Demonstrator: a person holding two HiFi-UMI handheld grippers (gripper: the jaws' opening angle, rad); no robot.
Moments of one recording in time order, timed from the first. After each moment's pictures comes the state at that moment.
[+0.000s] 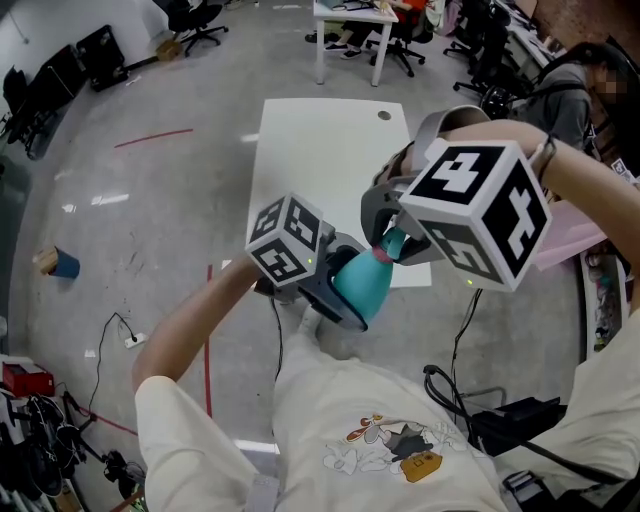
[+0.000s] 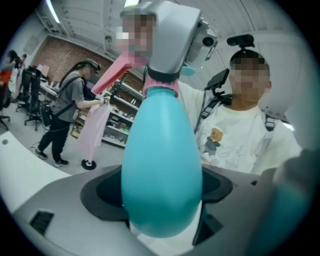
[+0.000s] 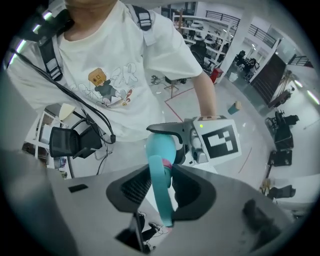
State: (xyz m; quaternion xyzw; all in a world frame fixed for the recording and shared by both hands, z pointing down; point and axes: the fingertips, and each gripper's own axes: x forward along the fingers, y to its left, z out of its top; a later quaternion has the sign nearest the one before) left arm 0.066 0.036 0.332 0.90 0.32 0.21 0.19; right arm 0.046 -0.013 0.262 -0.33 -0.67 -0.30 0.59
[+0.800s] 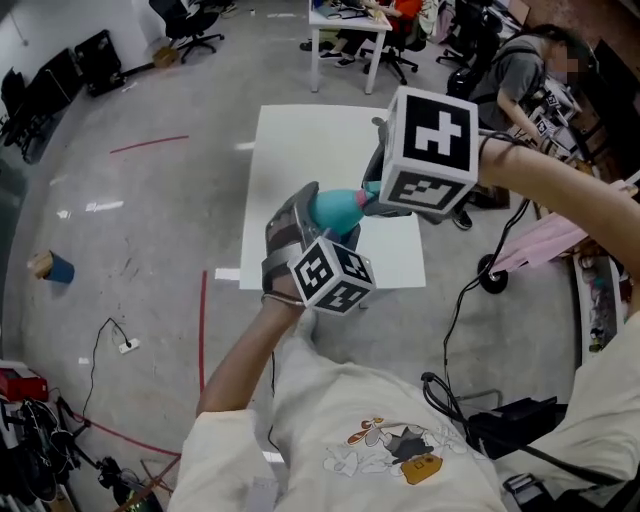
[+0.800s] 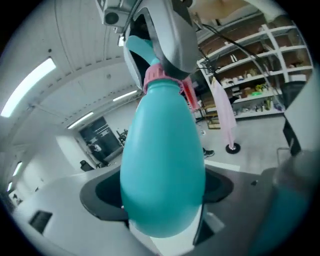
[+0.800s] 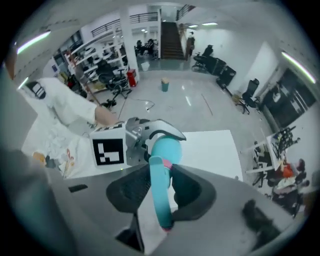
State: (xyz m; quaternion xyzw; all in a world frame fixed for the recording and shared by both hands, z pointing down) left arm 0.021 -0.133 0.348 0.81 -0.46 0.34 -0.11; right arm 0.031 -0.086 0.269 0.03 -0.78 0.02 0.62
